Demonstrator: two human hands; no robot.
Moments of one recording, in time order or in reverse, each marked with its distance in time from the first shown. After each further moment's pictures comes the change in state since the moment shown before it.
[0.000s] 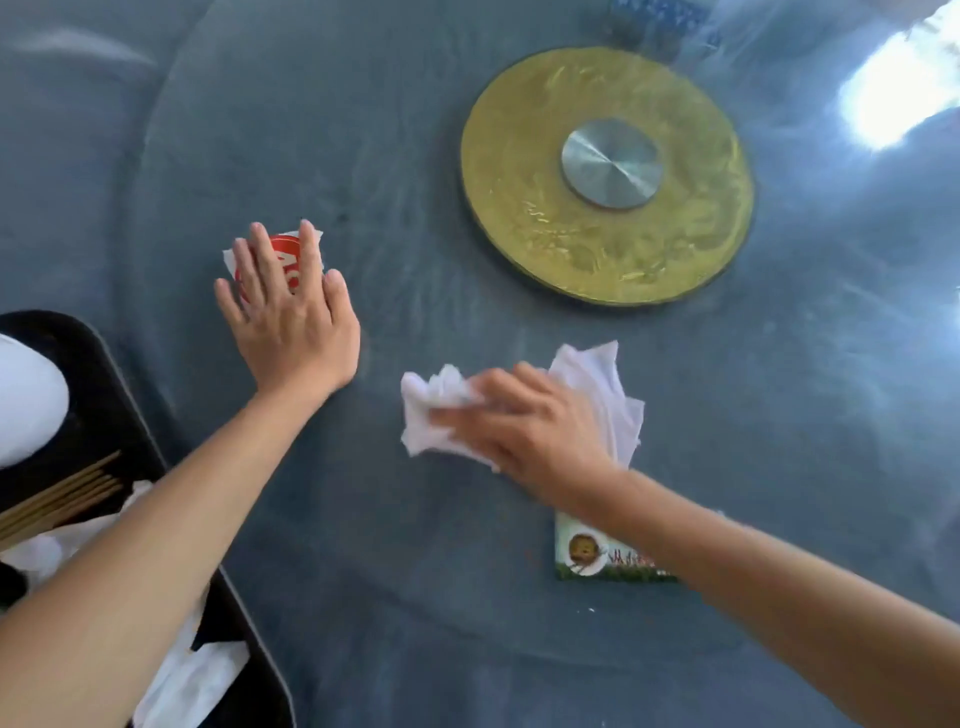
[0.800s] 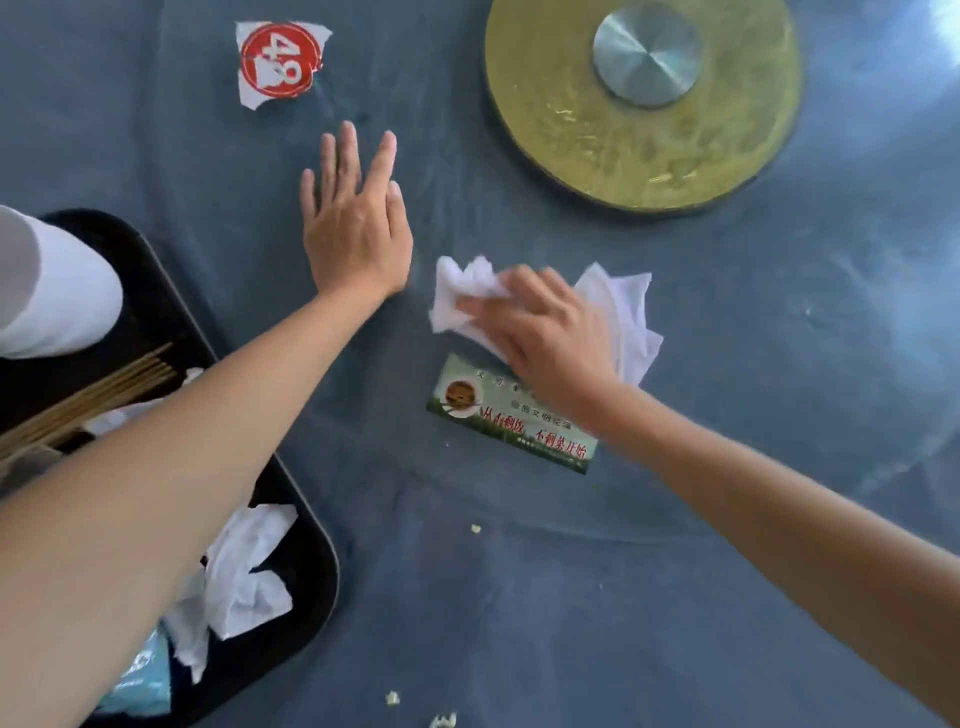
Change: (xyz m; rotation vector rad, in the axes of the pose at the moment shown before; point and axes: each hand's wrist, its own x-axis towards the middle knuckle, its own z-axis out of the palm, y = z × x) left_hand -0.010 0.024 0.000 -0.070 -0.031 0.202; right_hand -0.001 -0.011 0.005 -0.083 0.073 0.148
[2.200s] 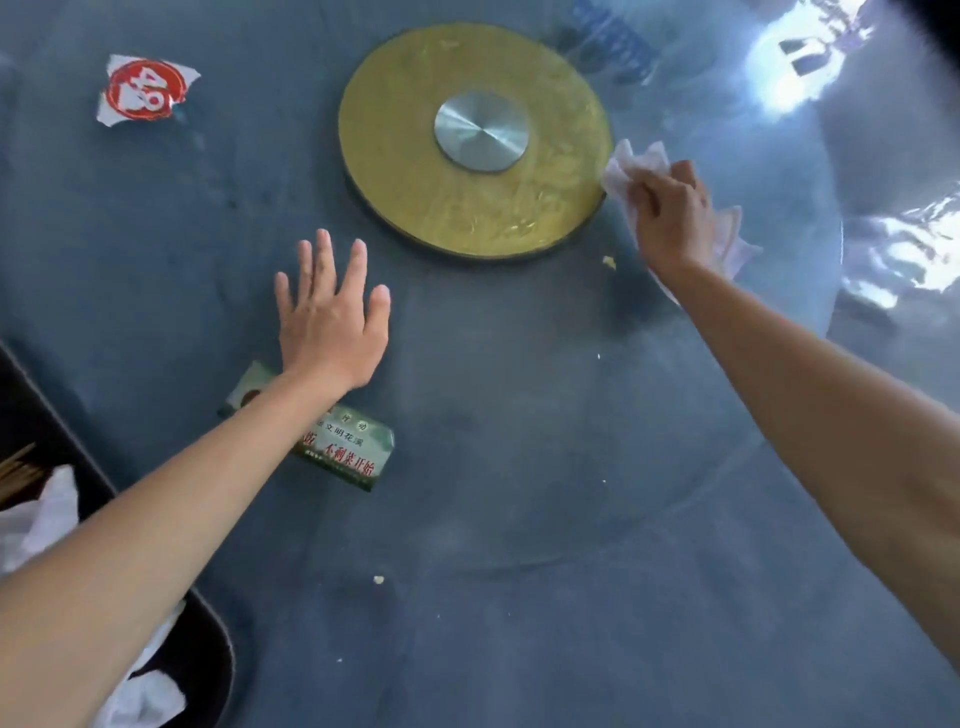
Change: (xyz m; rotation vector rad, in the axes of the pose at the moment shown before) left_hand -0.041 0.074 0.006 -0.014 -0.204 0.116; right_hand 0.005 0.231 -0.132 -0.231 0.120 0.670
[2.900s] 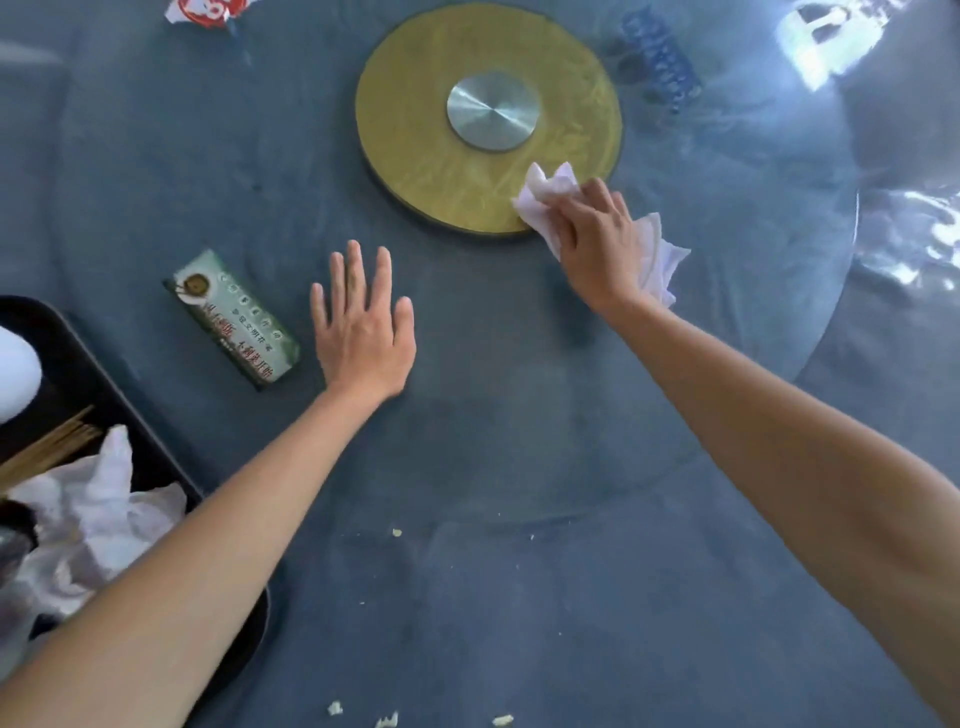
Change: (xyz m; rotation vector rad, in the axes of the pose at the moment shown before) left_hand -0.041 0.016 0.011 0.017 0.010 -0.023; right_hand -0.063 -0.081 0.011 0.057 -0.013 -0.224
